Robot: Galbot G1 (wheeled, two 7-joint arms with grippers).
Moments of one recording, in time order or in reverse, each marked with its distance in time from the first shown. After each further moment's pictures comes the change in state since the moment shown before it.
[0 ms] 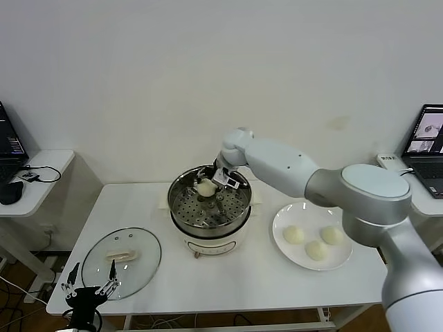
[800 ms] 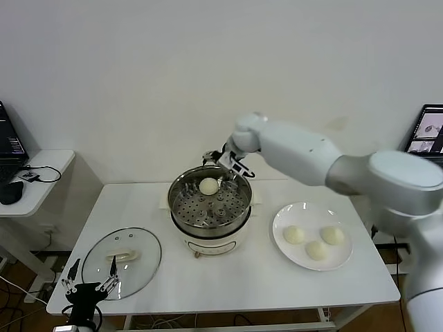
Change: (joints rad) left arm -0.007 0.019 0.000 -0.039 -0.016 0.036 0.004; right arm 0.199 -0.273 -0.052 0.353 0.424 -0.410 -0.135
